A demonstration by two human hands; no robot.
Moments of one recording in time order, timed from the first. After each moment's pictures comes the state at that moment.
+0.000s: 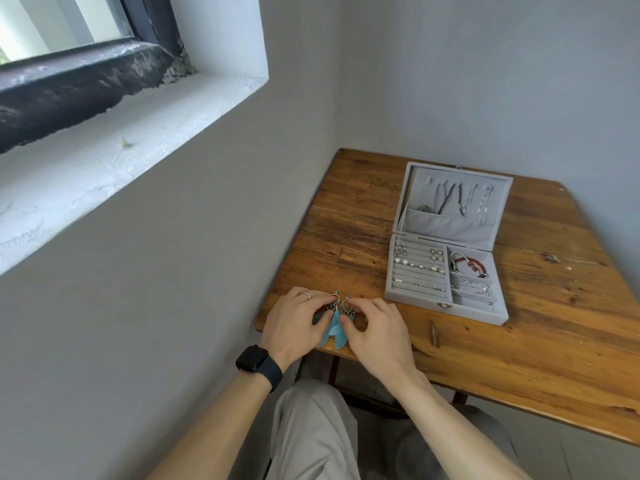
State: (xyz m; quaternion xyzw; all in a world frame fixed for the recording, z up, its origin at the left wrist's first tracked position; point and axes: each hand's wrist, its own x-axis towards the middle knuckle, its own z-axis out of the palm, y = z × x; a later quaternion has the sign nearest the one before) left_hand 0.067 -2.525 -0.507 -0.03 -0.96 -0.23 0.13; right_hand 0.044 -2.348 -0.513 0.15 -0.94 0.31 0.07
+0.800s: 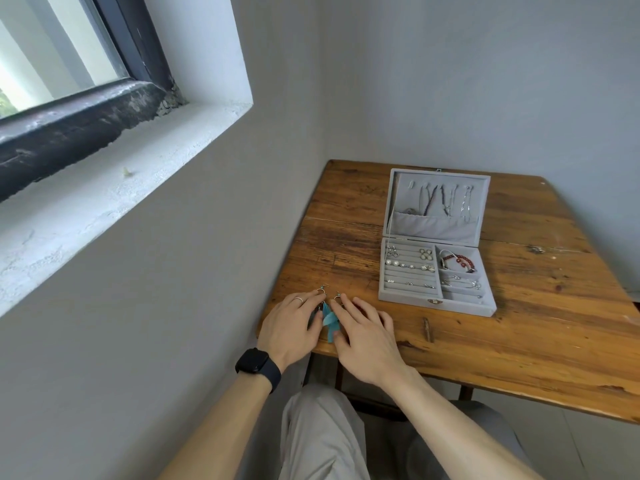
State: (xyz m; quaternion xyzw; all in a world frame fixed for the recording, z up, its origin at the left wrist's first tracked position) left_hand 0.069 -2.532 -0.501 -0.04 -0.98 -0.17 0.08; right_hand 0.053 -2.351 -0.515 0.24 -0.95 0.21 -0.01
